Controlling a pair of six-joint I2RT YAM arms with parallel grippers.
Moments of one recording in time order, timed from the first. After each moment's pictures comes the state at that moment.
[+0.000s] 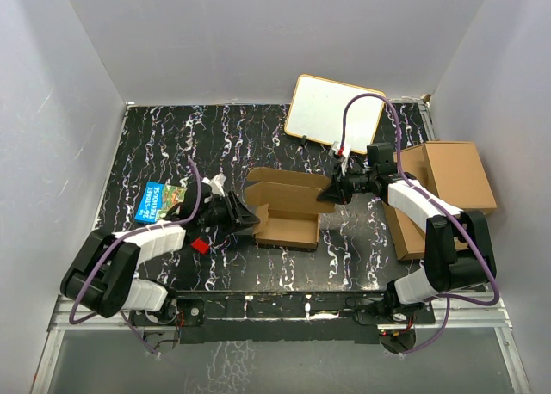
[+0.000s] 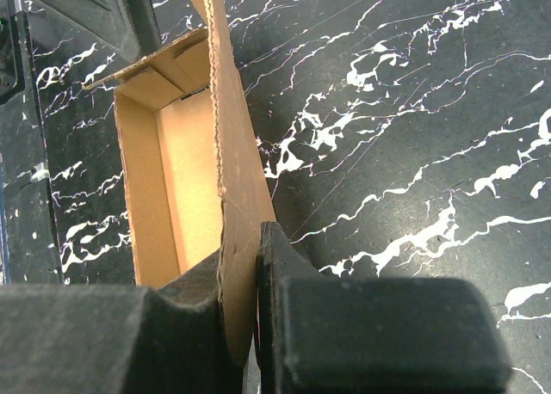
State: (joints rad) left arm -0.44 1.35 0.42 0.31 0.53 -0.92; right arm 0.14 1.47 0.84 -0.18 -1.02 -0.40
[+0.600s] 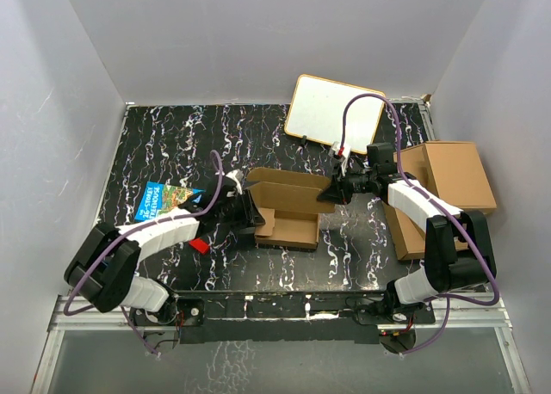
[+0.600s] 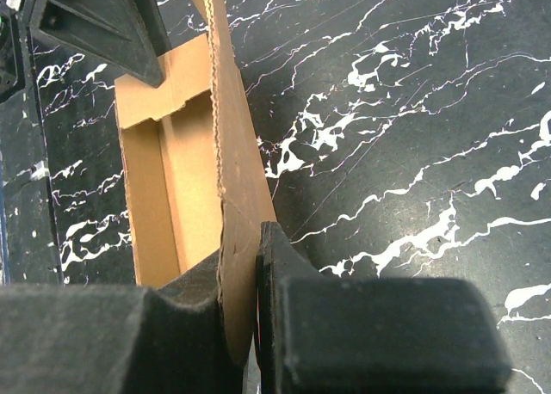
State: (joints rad) left arm -0.60 1.39 0.63 -0.03 0.24 -0.78; right arm 0.15 1.47 0.84 -0.19 -1.02 -0.41
